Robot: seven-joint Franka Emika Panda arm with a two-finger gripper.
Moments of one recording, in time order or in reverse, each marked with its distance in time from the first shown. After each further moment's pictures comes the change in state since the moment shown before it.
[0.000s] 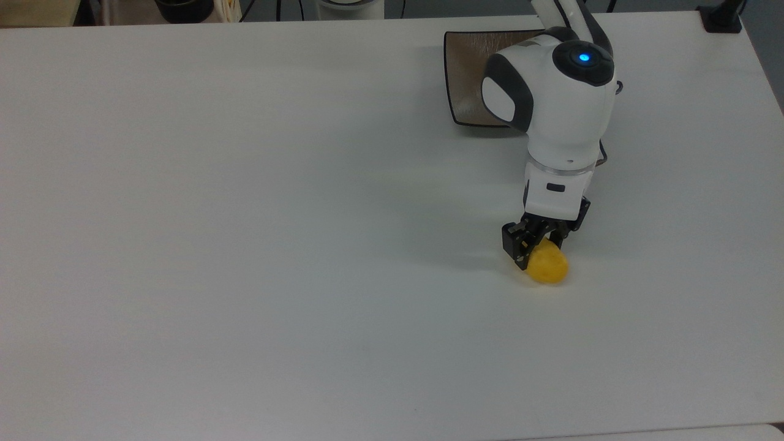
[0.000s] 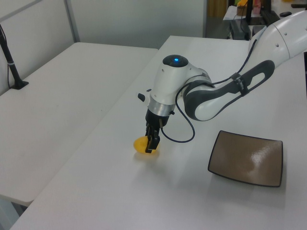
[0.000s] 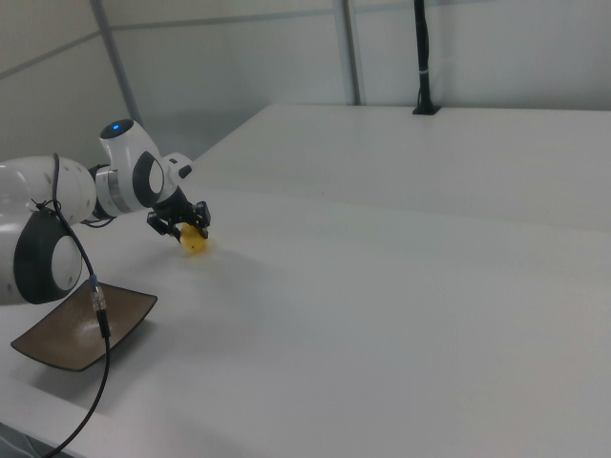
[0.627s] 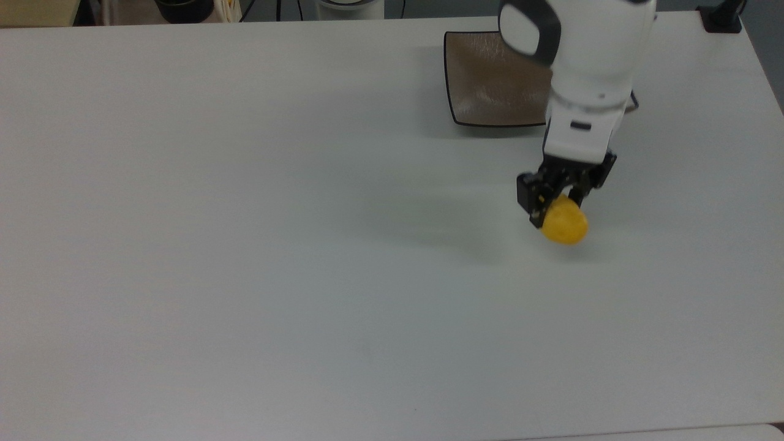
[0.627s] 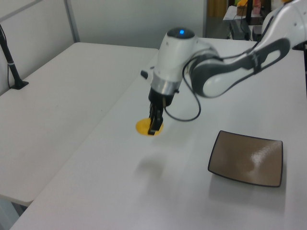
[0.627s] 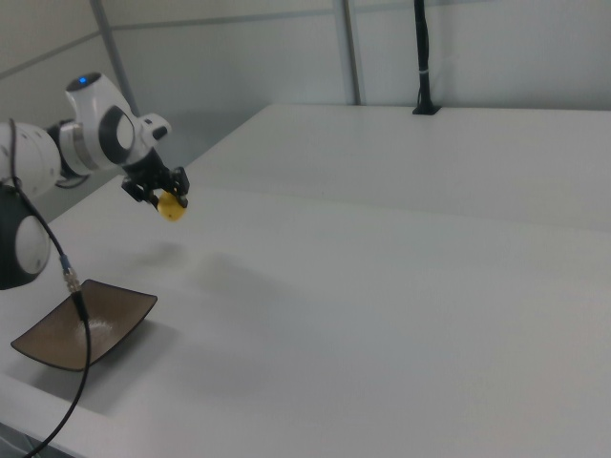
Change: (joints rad) arm 0.017 -0.185 0.007 -0.036 0.000 -0.163 0.072
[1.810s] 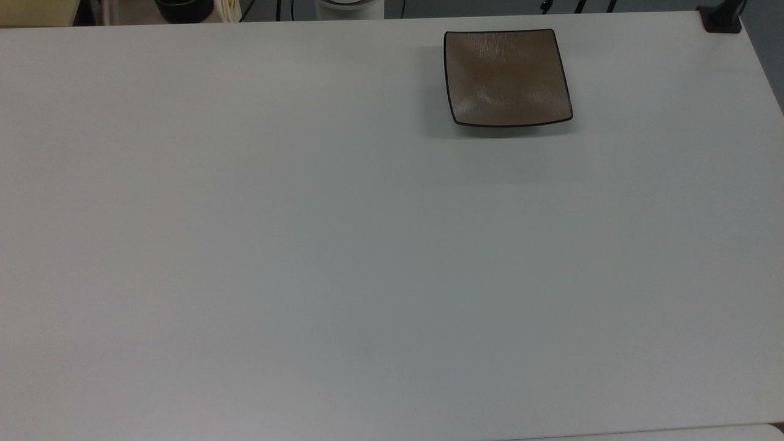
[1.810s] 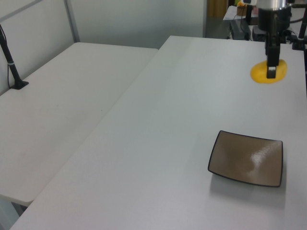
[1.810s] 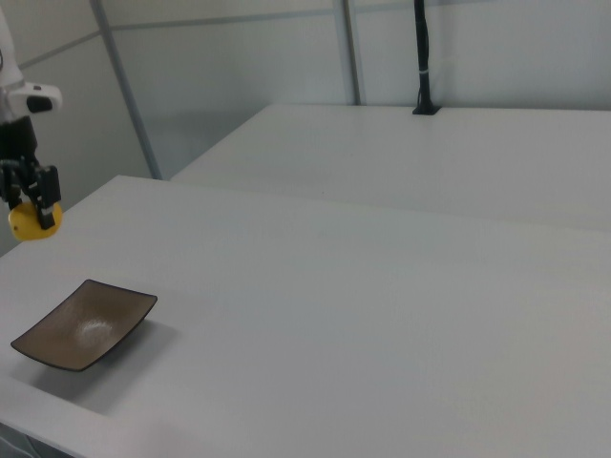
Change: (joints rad) arm -0.001 -0.826 0.009 -0.543 0.298 -0.662 0.254
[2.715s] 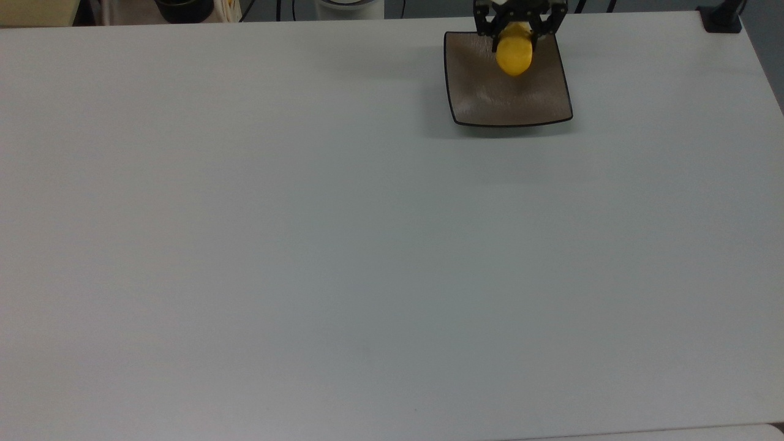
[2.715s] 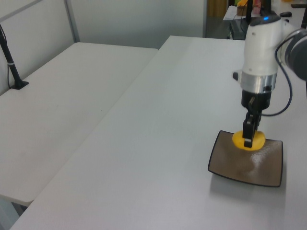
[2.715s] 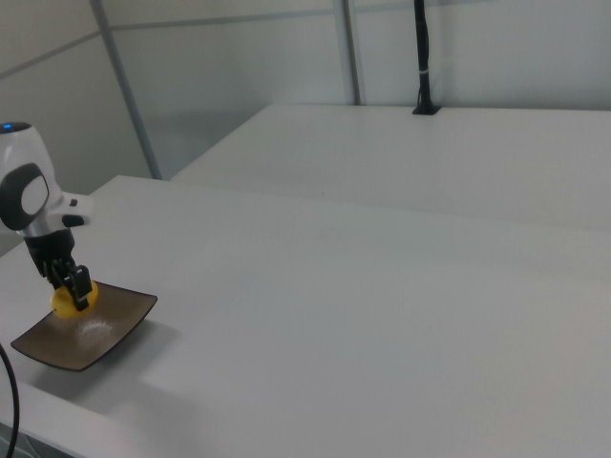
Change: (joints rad) arm 0.002 0.137 0.096 -0.387 0.029 0.632 0.216
